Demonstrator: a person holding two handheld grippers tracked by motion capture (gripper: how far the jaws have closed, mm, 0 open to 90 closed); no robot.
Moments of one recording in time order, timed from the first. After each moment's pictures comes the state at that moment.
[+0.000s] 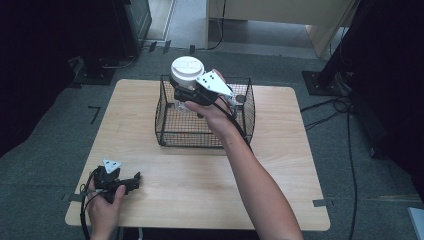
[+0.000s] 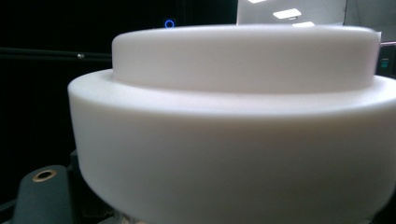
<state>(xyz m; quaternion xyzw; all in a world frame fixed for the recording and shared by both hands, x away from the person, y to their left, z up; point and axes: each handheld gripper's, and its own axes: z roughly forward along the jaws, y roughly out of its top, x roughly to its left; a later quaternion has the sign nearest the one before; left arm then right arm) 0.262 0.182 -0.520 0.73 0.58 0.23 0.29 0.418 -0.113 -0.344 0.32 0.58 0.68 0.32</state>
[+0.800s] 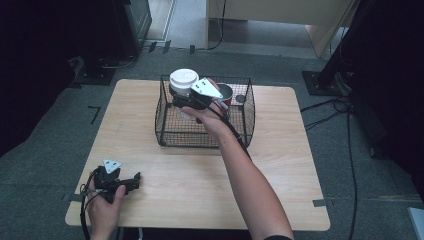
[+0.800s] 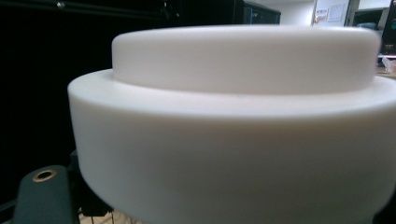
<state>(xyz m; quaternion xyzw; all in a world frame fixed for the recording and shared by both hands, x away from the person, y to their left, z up) 0.262 0.182 -0.519 0.73 0.58 0.23 0.29 0.447 -0.101 -0.398 0.34 0.62 0.63 0.31</state>
